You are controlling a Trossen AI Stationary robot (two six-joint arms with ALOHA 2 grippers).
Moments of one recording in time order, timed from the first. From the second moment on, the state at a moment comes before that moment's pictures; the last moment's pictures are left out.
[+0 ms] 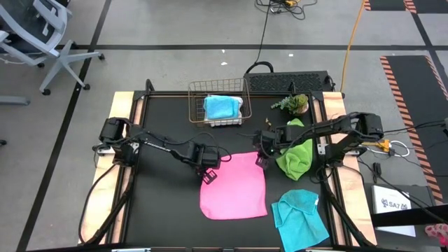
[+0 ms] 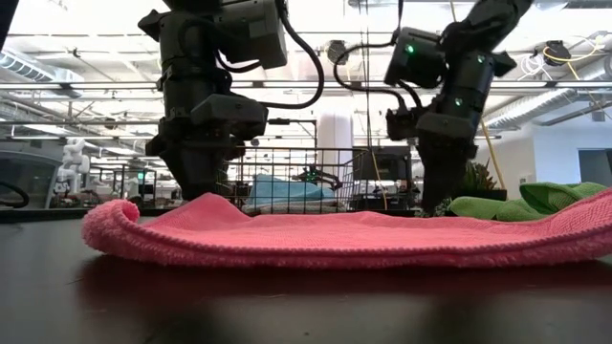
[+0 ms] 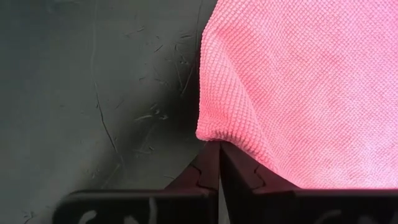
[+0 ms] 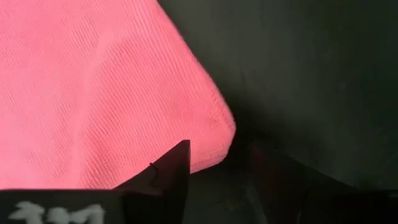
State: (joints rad) left arm -0.12 1.82 1.17 -0.76 -0.02 -0.84; right arm -0.11 1.53 0.76 -0.44 -0.03 0.38
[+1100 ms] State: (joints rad) left arm -0.12 1.82 1.17 -0.73 -0.04 -0.79; right arm -0.12 1.50 0.59 -0.11 -0.05 0.52
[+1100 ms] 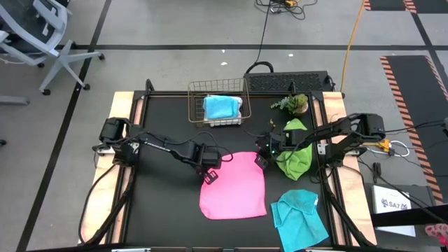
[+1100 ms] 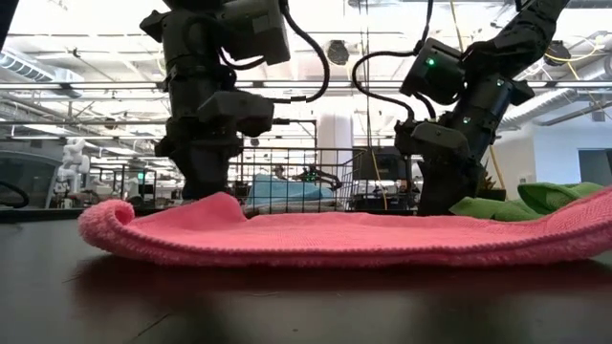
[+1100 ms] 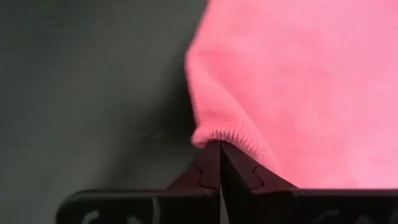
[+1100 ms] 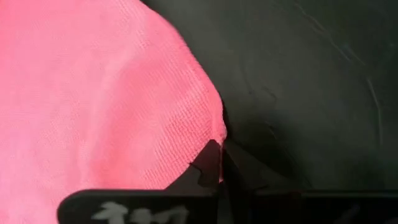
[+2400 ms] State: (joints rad) left arm 0.10 1.72 1.17 -0.72 -0.10 -0.56; right arm 0.33 1.36 0.69 -0.32 0.06 0.56
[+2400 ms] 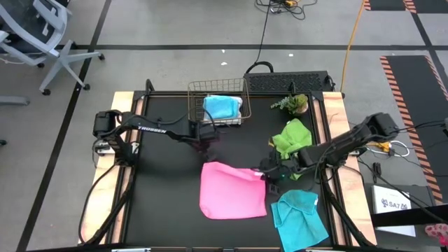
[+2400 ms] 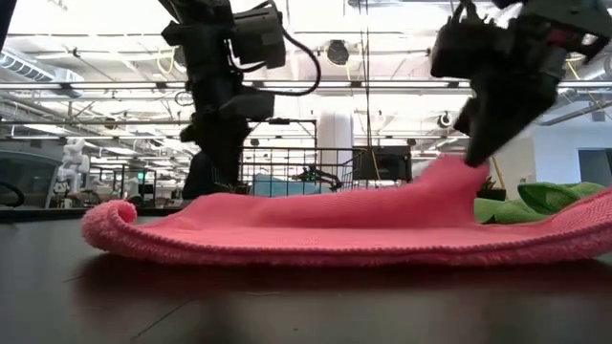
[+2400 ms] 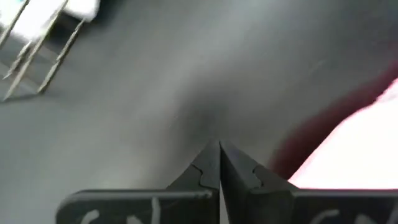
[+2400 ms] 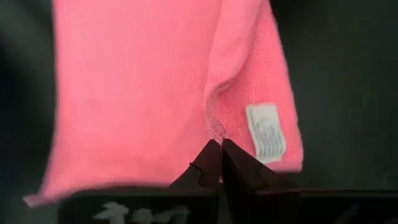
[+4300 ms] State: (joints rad) left arm 0.05 1.87 1.17 -0.44 0.75 -0.55; right arm 0.44 1.57 0.67 -0.32 0.21 0.51
